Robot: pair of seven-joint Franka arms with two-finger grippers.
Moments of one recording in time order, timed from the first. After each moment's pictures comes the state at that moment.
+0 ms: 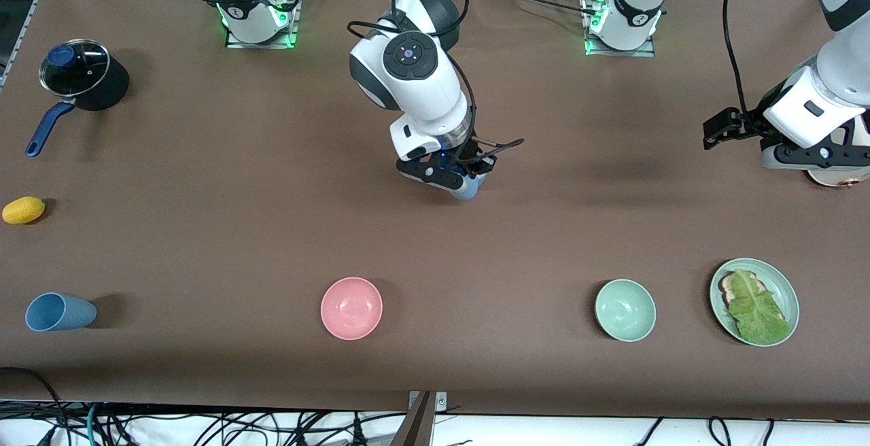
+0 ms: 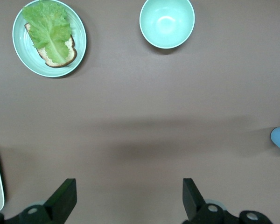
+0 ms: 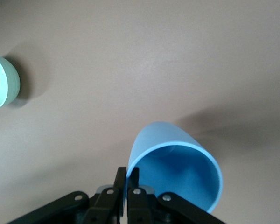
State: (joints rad) left arm -0.06 0.03 0.01 -1.70 0.01 1.65 -0.03; right arm 0.59 0.74 0.31 -1.14 -0.07 2.11 1.26
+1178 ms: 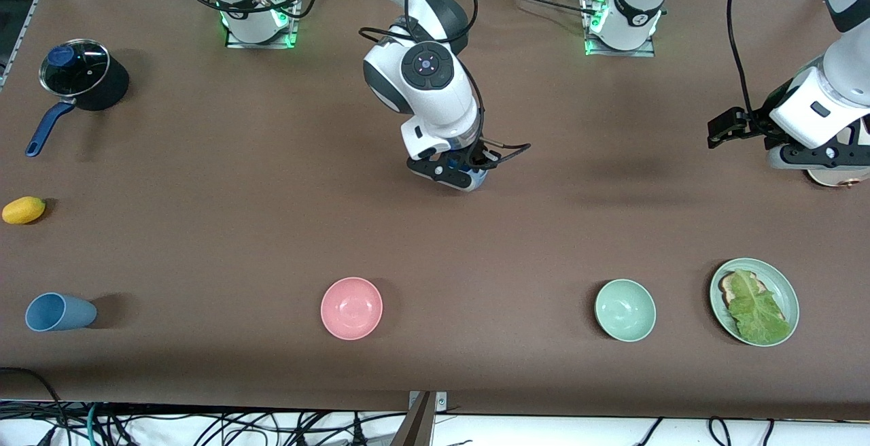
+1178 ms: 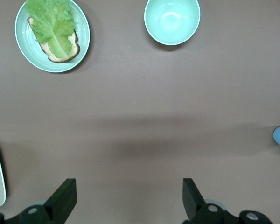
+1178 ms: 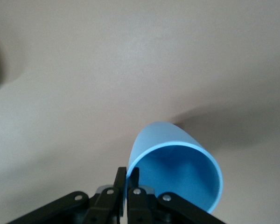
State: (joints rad) left arm -0.05 0.03 0.02 -1.70 0.01 1.64 -0.03; right arm 0.62 0.78 0.31 -1.13 -0.06 2.07 1.28
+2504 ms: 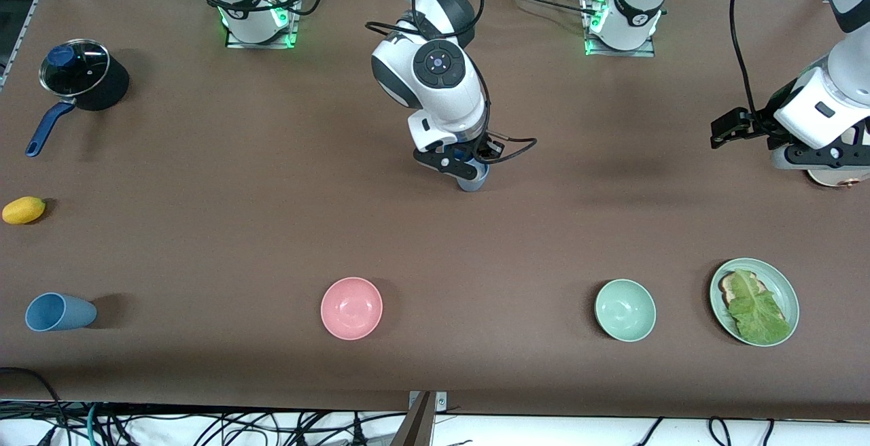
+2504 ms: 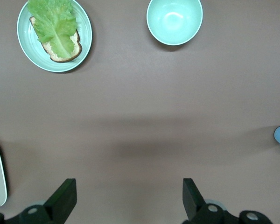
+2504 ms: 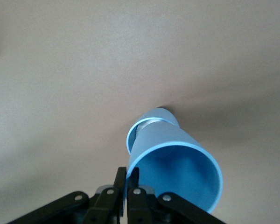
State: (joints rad) left arm -0.05 0.03 0.02 -1.70 0.01 1.64 -0.02; right arm 0.64 0.78 0.31 -1.13 -0.04 2.02 1.30
